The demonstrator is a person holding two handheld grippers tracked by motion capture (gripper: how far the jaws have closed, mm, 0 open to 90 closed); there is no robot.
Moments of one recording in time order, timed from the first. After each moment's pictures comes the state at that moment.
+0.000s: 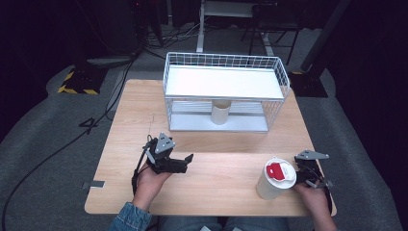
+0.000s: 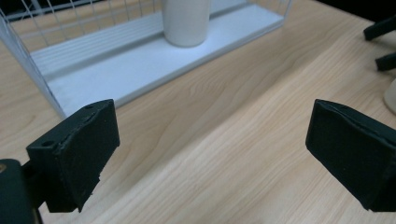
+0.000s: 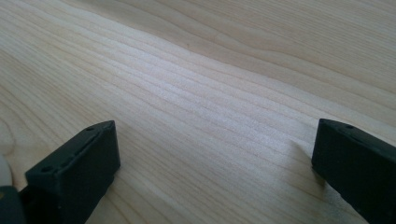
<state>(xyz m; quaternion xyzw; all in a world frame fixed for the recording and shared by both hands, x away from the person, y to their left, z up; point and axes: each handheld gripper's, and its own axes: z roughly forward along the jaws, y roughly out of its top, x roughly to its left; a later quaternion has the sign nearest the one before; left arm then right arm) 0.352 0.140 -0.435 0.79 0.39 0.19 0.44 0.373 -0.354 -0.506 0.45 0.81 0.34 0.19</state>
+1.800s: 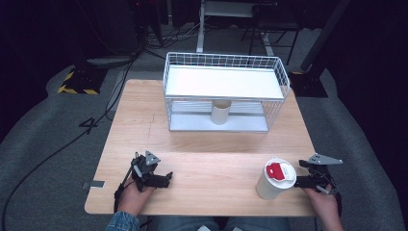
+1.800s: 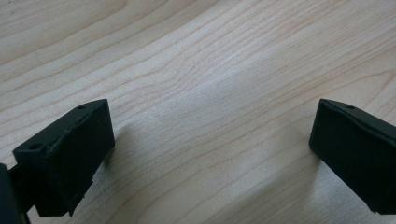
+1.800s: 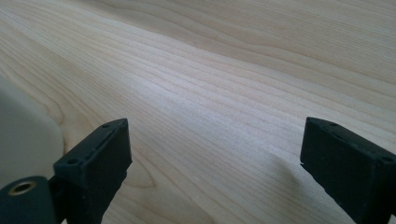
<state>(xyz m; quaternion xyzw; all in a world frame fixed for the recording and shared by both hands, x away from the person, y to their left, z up) 0.341 0.187 -0.506 0.81 0.46 0.16 0.32 0.352 -0.376 -0.495 0.44 0.80 0.37 0.17</state>
